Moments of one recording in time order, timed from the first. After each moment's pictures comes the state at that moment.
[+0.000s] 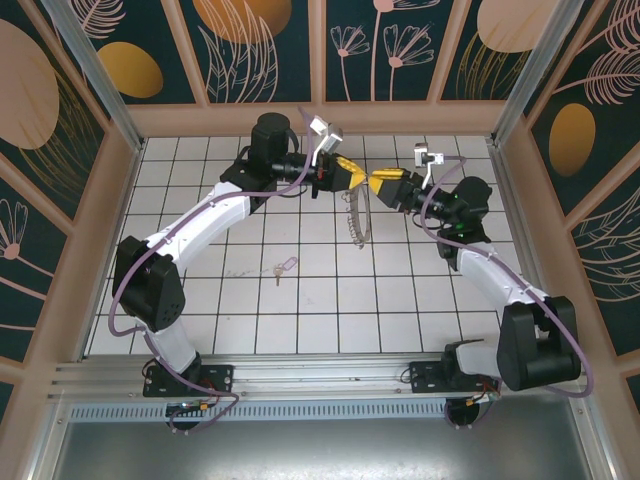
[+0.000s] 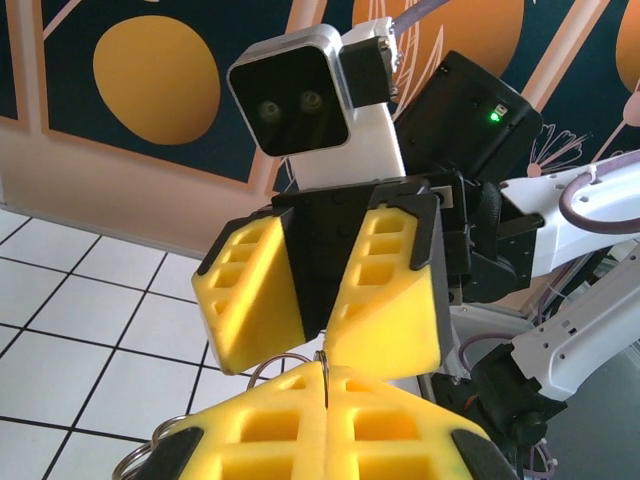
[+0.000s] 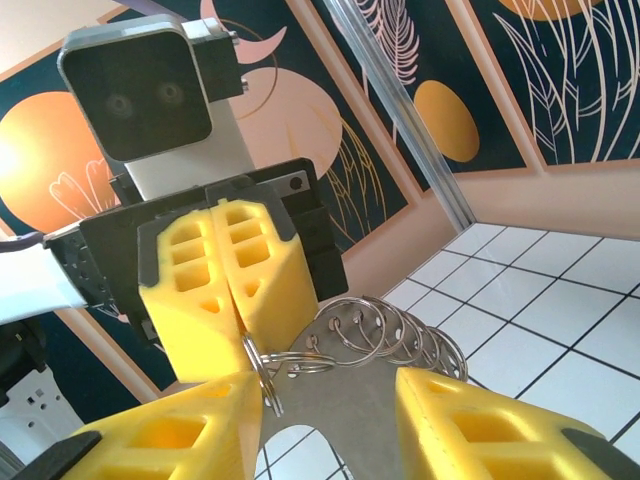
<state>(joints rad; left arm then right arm) -0.57 1.76 1.55 0.02 1.05 -0.16 0.19 1.29 0.74 0.81 -0.99 0.76</state>
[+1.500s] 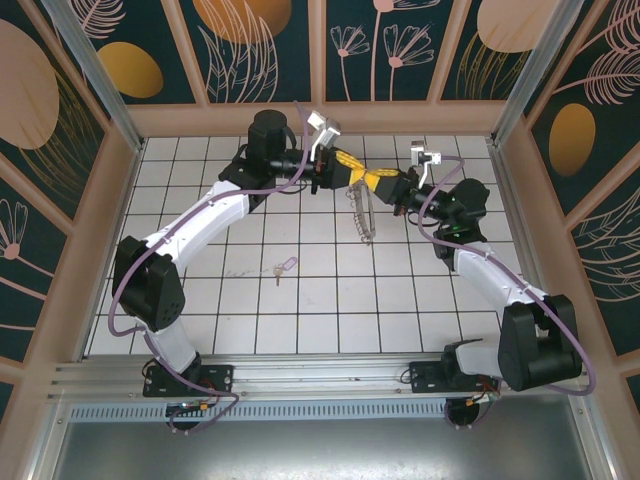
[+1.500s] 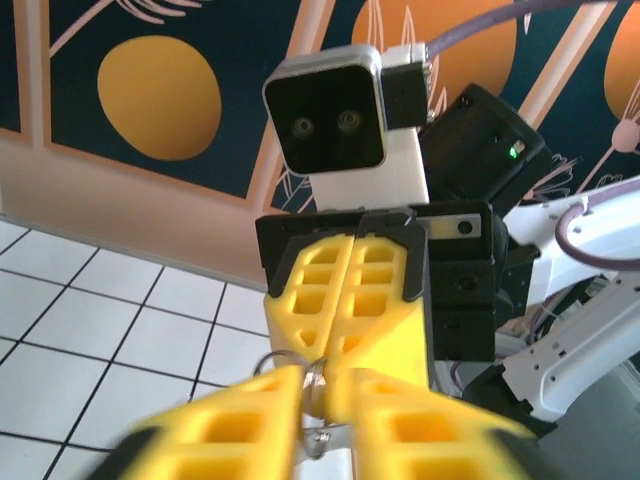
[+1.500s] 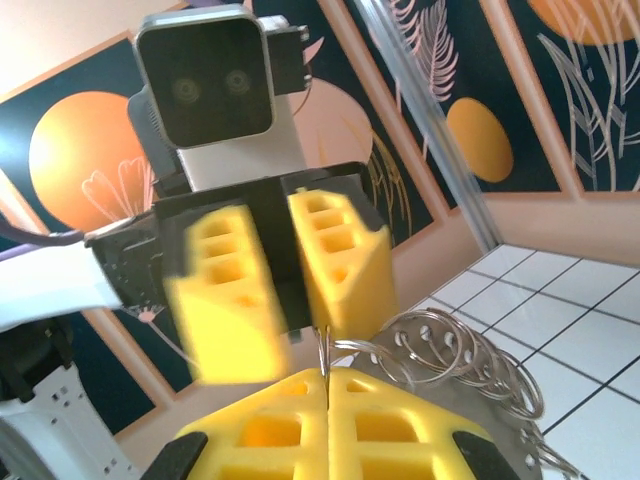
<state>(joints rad) -0.57 1.76 1.56 0.08 1.04 -0.24 0.23 1.29 0.75 0.90 -0.97 0.79</state>
